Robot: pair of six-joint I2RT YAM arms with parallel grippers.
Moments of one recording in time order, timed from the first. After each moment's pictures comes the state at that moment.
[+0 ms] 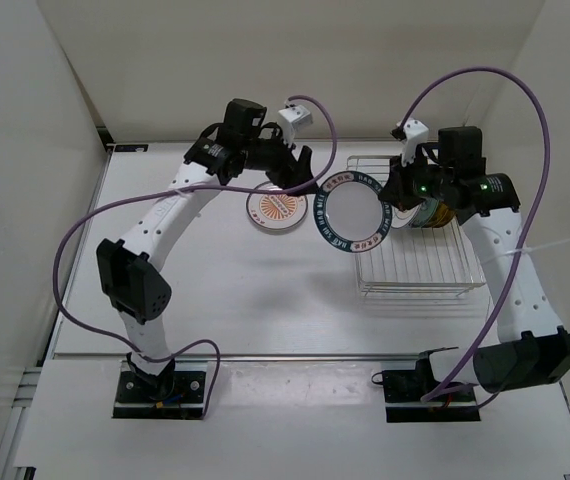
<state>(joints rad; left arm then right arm) -0.52 1.82 1.91 -0.64 0.63 0.09 0.20 1.32 1.53 -0.90 -0.44 -0.20</state>
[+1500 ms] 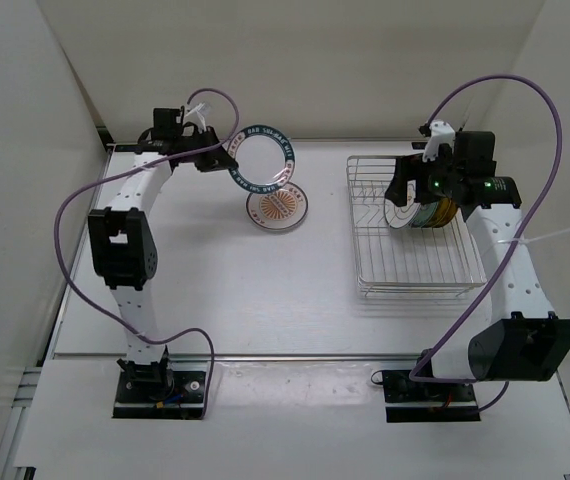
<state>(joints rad) -0.08 2.02 1.82 -0.47 0.74 -0.30 0.04 1.35 1.42 -0.75 -0.40 -0.11</state>
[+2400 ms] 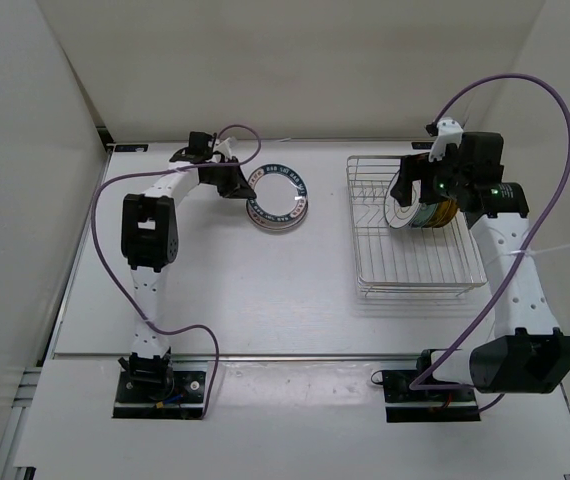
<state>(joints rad) -0.14 2.34 1.92 -0.52 0.73 -0.34 0.04 1.29 1.42 -0.75 -0.33 -0.11</state>
